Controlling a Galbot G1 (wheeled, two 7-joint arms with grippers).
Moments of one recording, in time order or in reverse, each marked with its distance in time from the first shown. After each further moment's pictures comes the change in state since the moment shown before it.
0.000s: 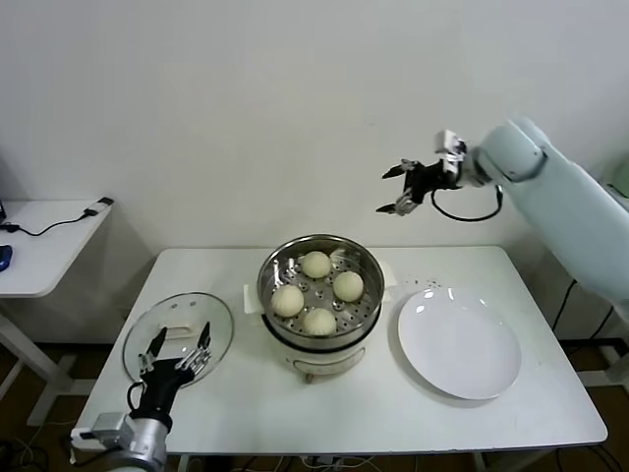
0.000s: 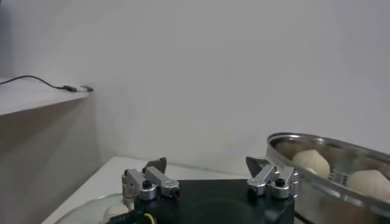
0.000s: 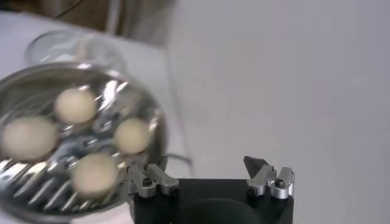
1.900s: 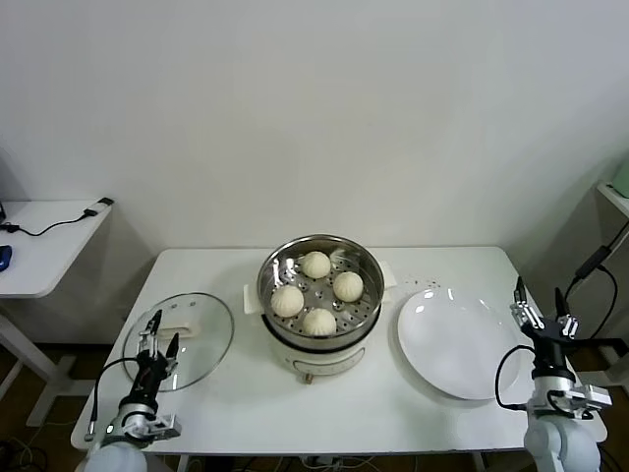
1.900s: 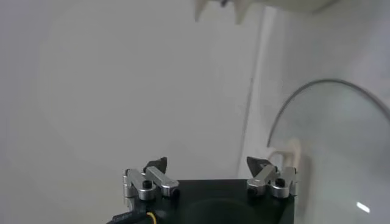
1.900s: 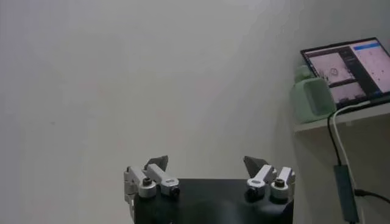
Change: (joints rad) left arm -0.198 0.228 0.013 0.469 1.453 -0.258 -0.253; right arm -1.368 0.471 1.064 0.373 0.349 0.663 0.820
